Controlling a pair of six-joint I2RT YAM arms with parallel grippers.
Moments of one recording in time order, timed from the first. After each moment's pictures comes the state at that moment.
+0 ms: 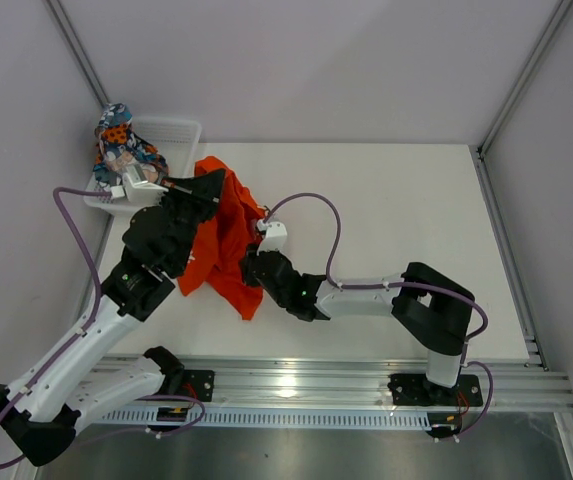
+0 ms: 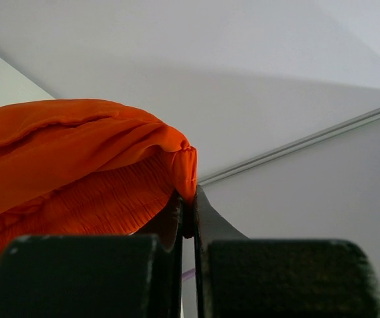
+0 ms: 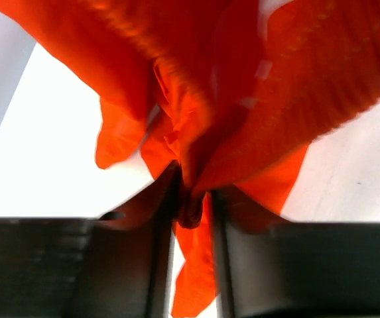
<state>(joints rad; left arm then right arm) -0.65 0.86 0.99 -0.02 -0.51 -1.03 1.16 1.84 1.10 0.36 0.51 0.65</state>
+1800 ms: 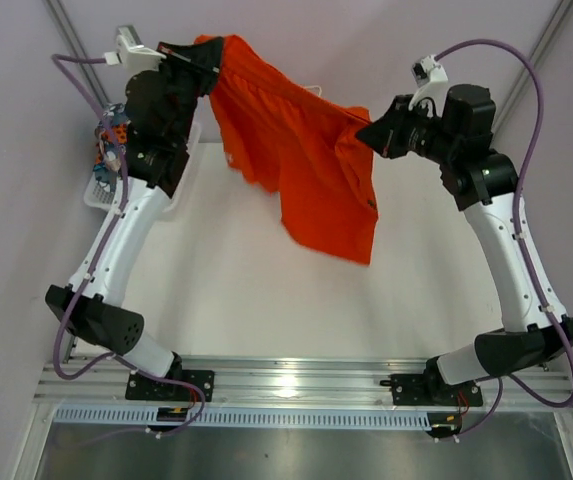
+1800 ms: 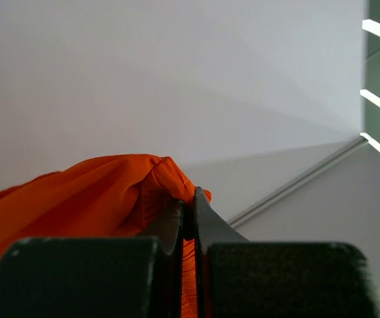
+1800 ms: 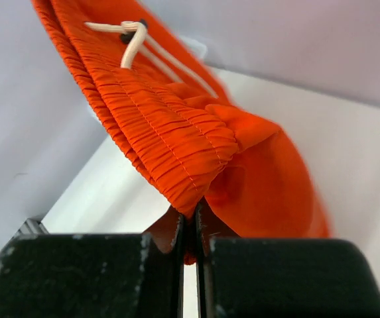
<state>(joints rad) -0.34 1.55 1.80 0.05 -0.22 -0.93 0.29 1.45 1.78 -0.55 -0.46 0.29</state>
